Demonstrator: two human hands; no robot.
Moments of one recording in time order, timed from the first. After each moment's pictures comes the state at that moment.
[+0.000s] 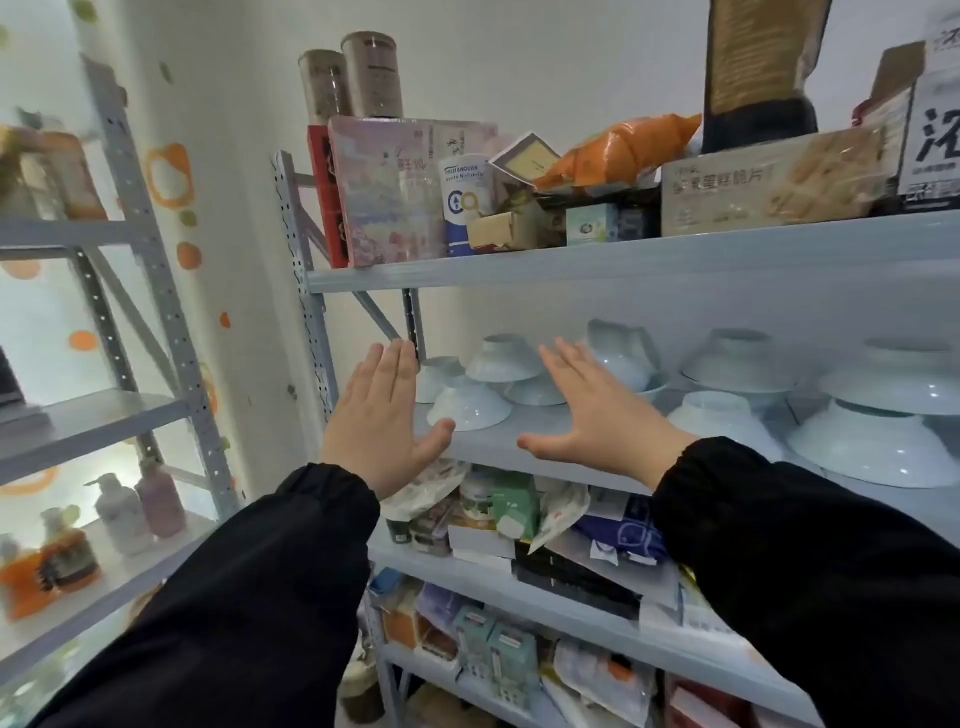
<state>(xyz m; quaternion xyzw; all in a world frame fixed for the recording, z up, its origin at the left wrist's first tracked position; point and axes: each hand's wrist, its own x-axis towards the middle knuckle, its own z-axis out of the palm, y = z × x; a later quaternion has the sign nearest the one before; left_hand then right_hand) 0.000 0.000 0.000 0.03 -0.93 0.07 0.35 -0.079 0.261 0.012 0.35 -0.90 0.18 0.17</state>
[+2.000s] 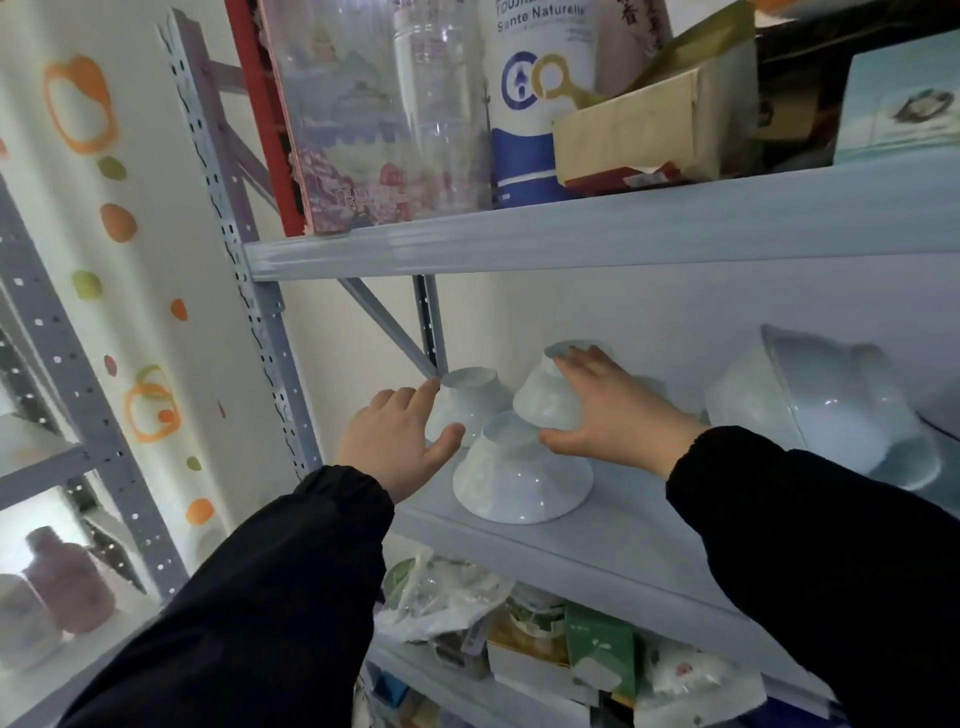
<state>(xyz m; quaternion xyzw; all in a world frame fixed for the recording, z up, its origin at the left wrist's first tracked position) -0.329 -0.188 -0.040 0.05 -0.96 0.04 0.28 -0.420 0.068 -0.017 0.34 -0.92 0.18 0.13</state>
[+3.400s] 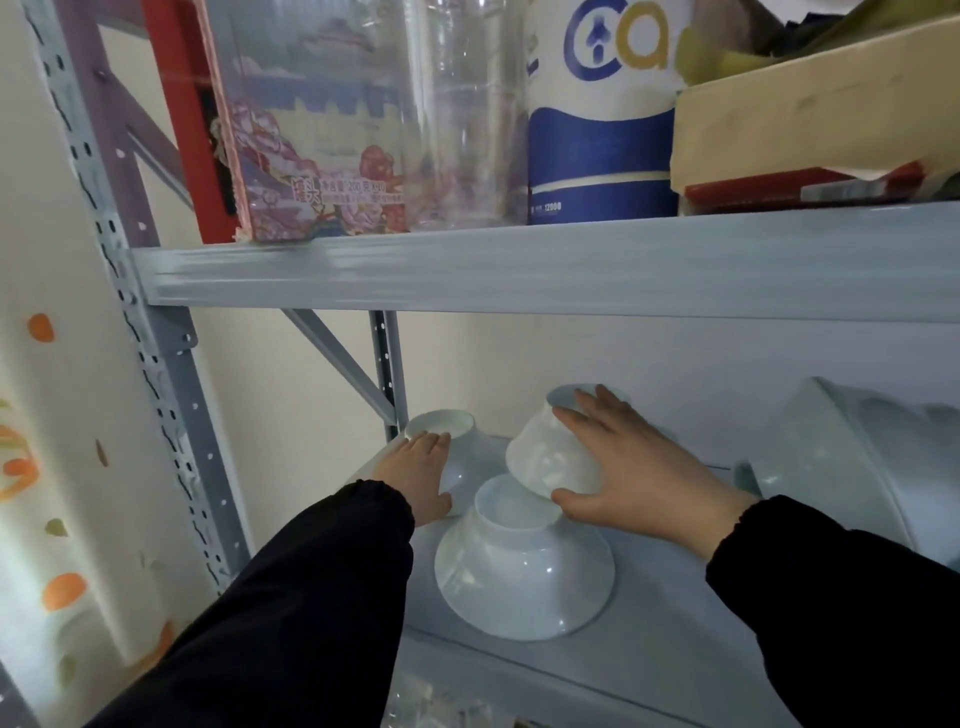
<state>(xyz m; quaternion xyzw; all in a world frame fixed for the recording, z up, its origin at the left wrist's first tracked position) -0.517 -0.250 -0.090 -0.04 -0.99 0.04 0.12 -0.471 0.036 -0.025 0.29 -0.94 0.11 0.14</state>
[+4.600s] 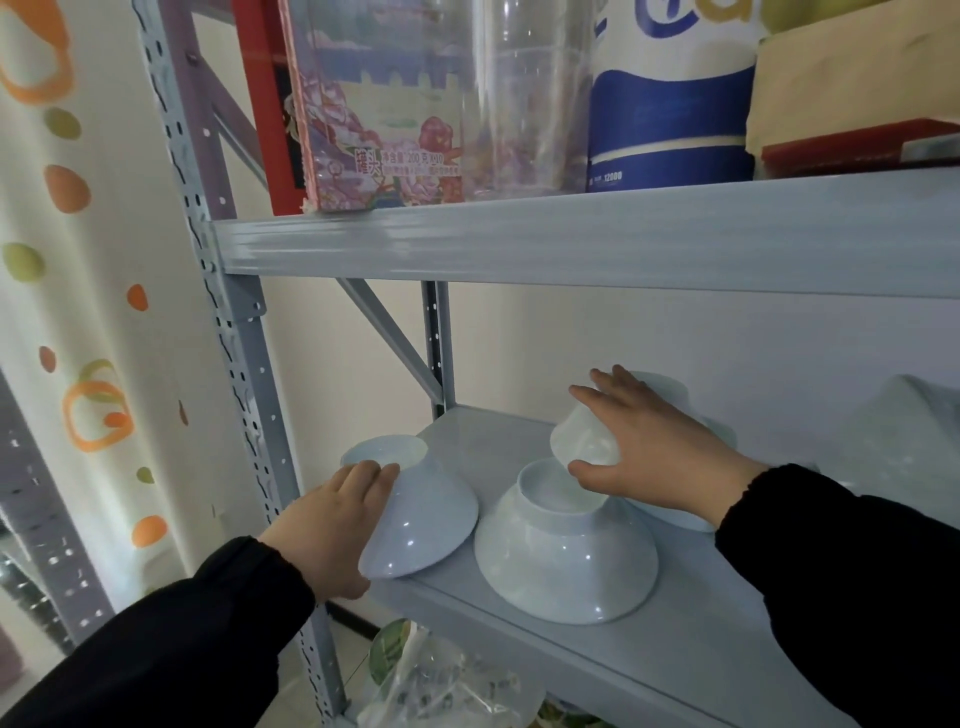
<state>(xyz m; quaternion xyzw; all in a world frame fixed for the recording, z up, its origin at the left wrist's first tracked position) -0.365 -0.305 -0.092 -0.02 -0.98 0.13 0.13 -0.490 0.014 -0.023 0.33 -0.93 0.12 0.11</state>
